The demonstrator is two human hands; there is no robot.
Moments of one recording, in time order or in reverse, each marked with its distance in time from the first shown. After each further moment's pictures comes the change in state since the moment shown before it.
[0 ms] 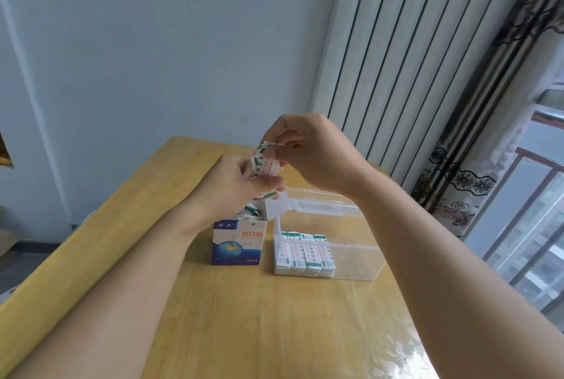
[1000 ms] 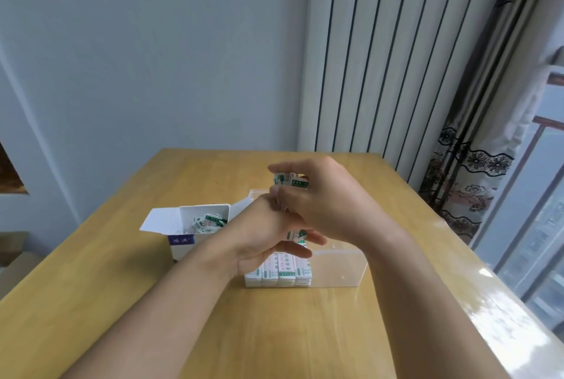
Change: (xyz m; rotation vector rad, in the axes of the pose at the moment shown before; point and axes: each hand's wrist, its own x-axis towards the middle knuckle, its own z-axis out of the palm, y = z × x) left_hand 0.002 0.030 0.110 -0.302 -0.296 -0.271; right_hand -0.066 0.062 -0.025 0.025 0.025 0.216
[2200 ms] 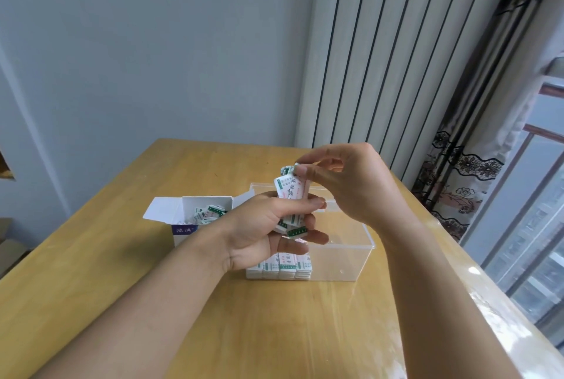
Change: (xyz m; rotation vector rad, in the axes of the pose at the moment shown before) left_hand -0.011 0.004 -0.009 -0.316 -0.121 -0.108; right_hand 0.009 0.020 -0.012 0.118 0.175 -0.018
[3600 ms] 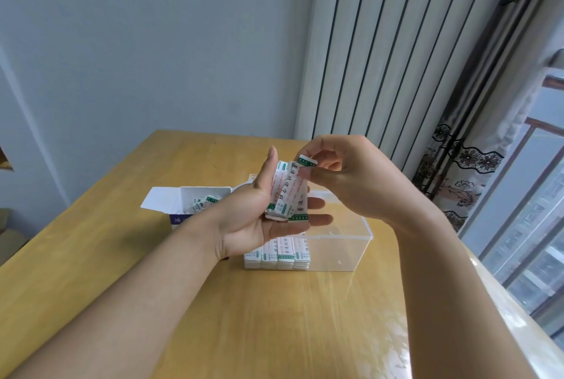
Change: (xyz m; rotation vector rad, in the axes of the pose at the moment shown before) left_hand 0.003 -0.002 -0.012 -0.260 -0.018 -0.078; right_hand -0.008 -0.013 -0.012 -0.097 -0.204 -0.059
